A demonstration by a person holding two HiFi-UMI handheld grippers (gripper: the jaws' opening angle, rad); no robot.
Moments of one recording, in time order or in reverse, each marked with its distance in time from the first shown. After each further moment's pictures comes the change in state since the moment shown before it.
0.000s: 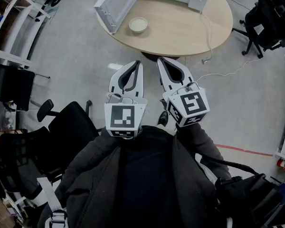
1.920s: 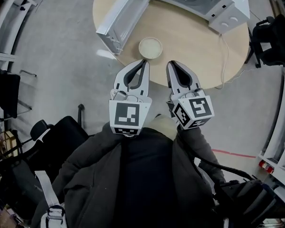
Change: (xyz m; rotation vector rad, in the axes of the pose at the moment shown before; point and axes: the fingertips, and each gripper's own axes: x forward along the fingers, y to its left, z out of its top) left arm 0.195 0.143 -0.054 -0.180 0.047 -0.072; right arm 0.212 -0.102 -0.037 0.061 0.168 -0.082
